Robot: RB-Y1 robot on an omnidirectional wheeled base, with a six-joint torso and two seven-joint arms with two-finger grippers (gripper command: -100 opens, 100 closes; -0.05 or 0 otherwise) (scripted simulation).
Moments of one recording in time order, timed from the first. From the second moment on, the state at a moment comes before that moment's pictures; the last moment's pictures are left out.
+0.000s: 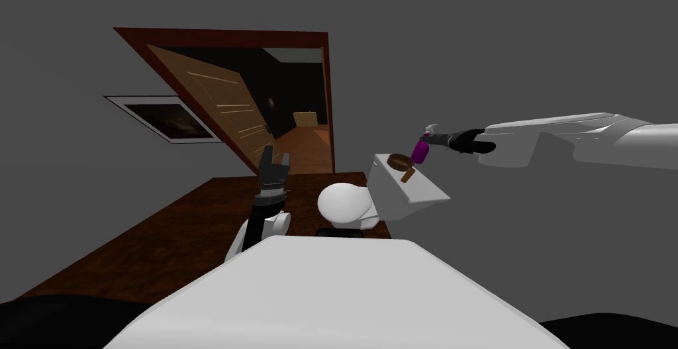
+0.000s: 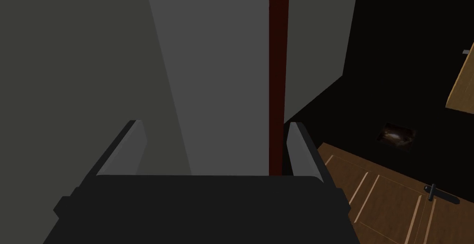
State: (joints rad) left arm 0.48 0.04 -0.03 -2.33 -0.11 -0.45 0.08; right arm 0.72 -2.12 -0.37 -1.66 -0.28 0.34 -0.26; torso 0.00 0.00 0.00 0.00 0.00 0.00
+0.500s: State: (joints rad) left arm 0.48 0.04 -0.03 -2.33 -0.11 -0.45 0.08; right arm 0.71 -2.11 -0.37 -1.66 -0.29 0.30 -0.25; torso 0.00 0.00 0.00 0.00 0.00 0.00
